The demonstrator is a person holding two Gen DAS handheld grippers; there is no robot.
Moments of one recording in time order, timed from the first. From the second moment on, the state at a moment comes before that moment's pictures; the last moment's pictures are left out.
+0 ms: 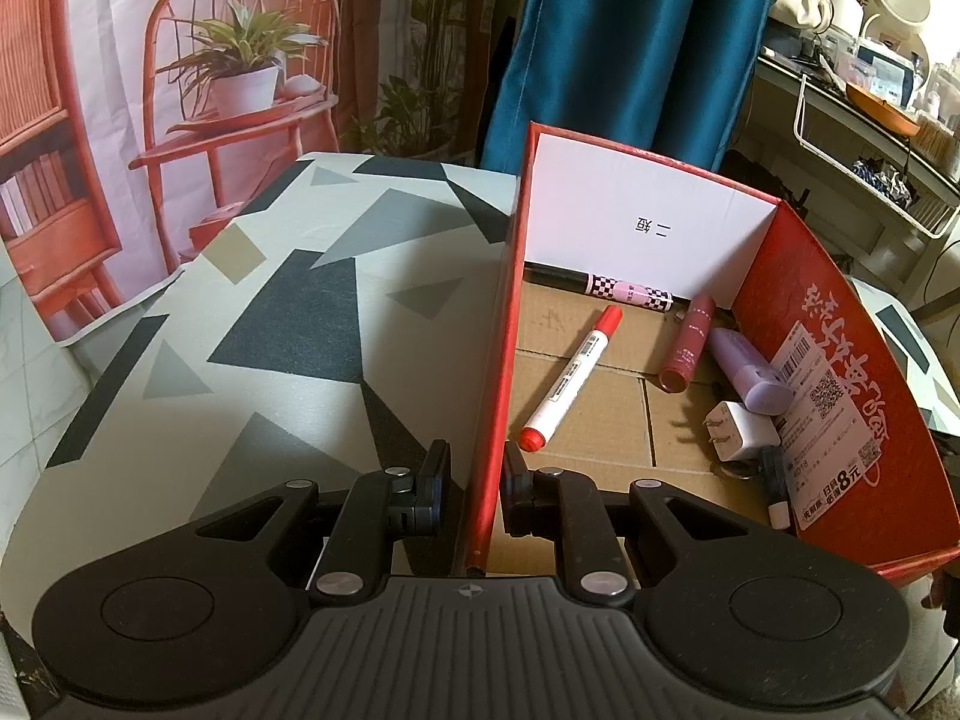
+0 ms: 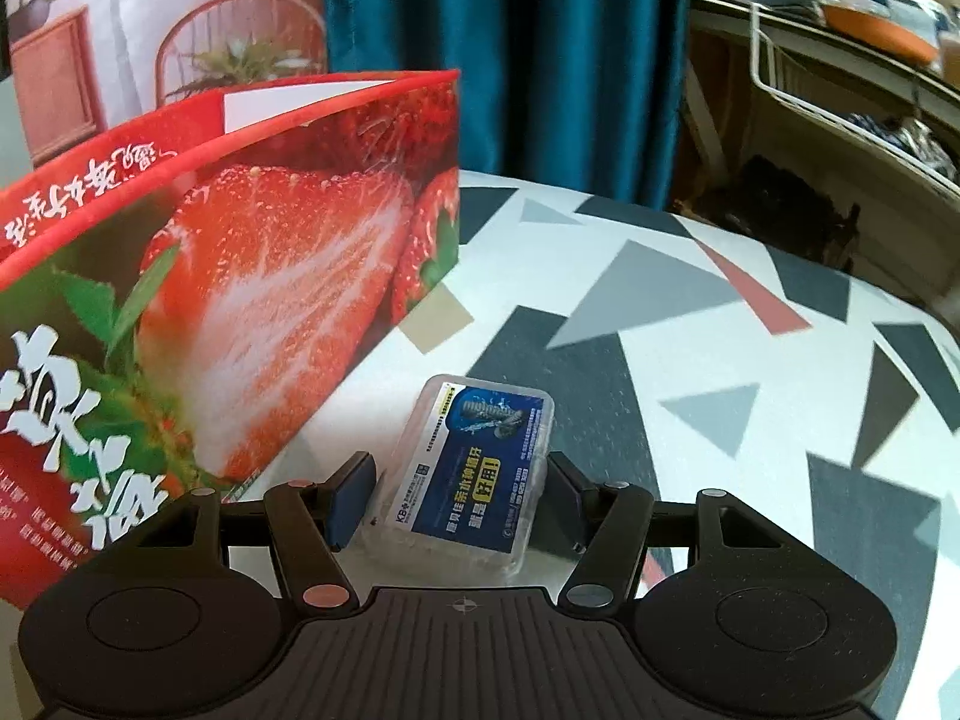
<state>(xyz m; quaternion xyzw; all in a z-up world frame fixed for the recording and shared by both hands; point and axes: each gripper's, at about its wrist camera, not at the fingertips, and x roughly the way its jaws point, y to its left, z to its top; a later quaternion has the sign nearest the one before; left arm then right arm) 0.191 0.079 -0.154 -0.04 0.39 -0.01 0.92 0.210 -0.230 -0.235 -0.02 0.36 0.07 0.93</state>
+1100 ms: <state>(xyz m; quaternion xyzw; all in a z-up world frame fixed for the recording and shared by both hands) 0.192 0.079 -0.154 -0.04 0.39 -0.01 0.92 0.216 -0.233 -0.136 0.01 0.25 0.08 0.97</state>
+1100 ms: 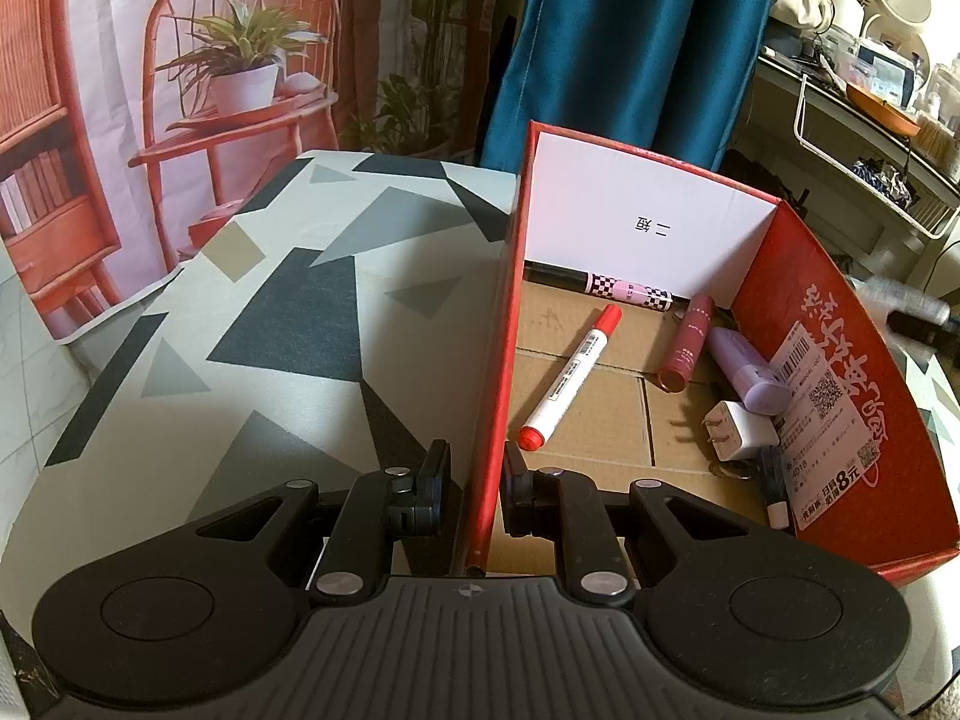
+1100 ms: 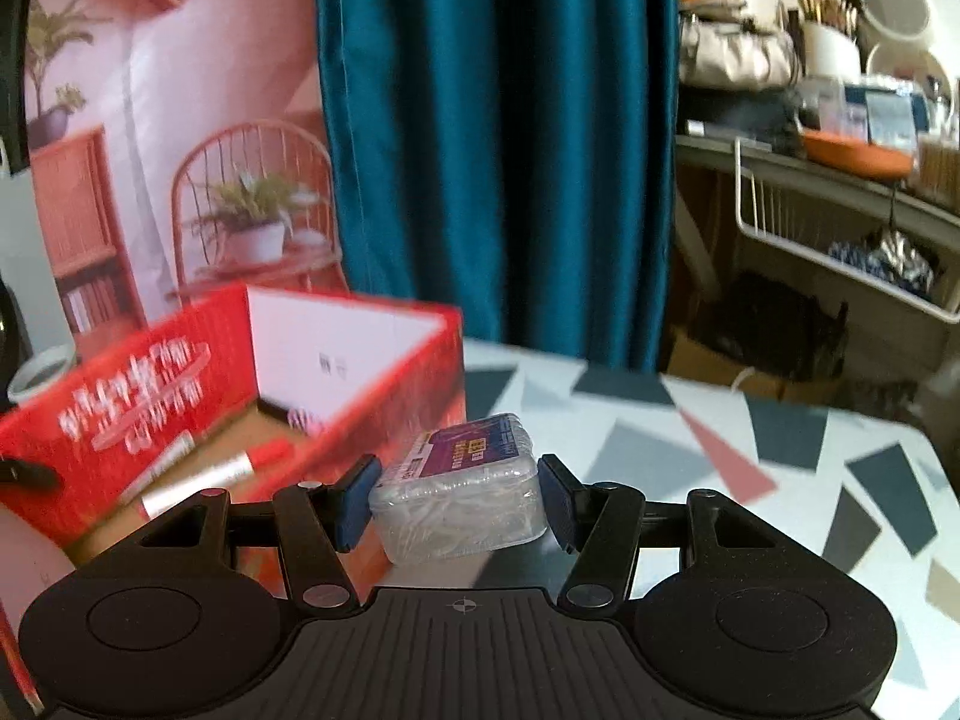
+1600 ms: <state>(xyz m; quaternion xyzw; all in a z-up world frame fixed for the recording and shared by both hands) 0.191 0.080 -0.154 -0.04 0.39 -0.01 0.92 0.238 -0.167 -0.116 -0.09 0.23 0.19 0.95</state>
